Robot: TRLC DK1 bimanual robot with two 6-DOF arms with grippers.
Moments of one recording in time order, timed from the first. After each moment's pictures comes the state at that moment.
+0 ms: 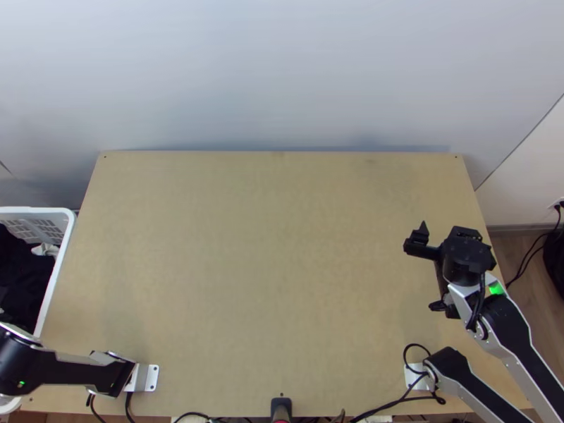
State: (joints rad) left arm 1.25 1.49 0.80 -0.10 -0.24 -0.16; right arm 0.44 0.75 0.73 -0.46 0.63 0.29
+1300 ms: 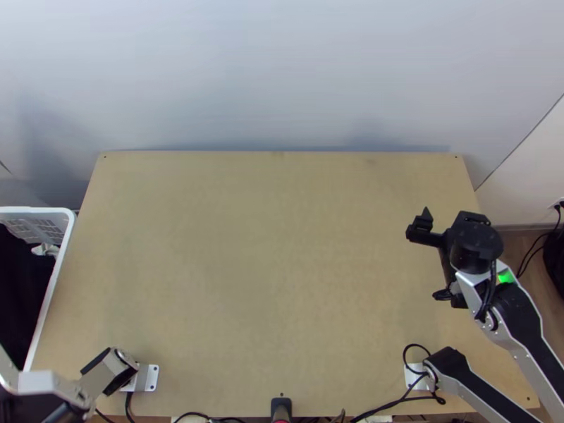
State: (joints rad) left arm 0.79 1.13 1.46 -0.56 0.11 -0.49; right arm 0.45 0.82 0.89 -0.51 0.62 0.28
